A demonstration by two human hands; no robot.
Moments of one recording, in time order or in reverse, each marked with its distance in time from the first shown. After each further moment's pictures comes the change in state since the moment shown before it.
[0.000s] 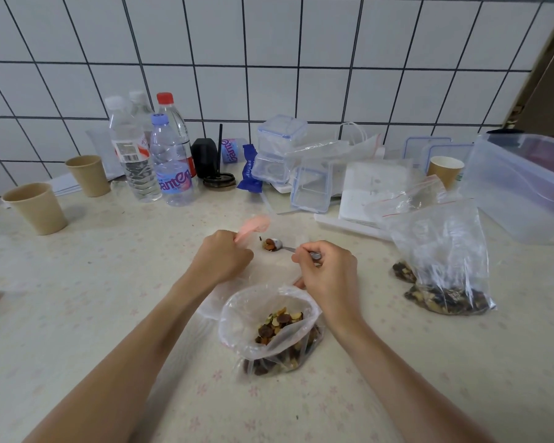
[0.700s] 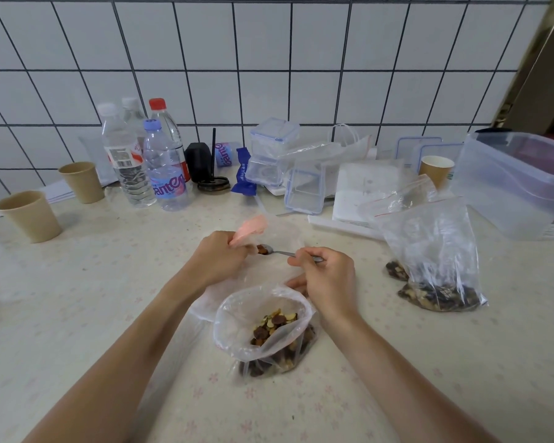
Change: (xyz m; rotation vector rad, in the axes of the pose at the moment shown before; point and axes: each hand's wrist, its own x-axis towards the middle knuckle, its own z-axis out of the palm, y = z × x) left_hand -0.005 0.004 -0.007 -0.170 -0.090 0.060; right_hand -0.001 0.001 -0.003 0.345 -0.043 0.318
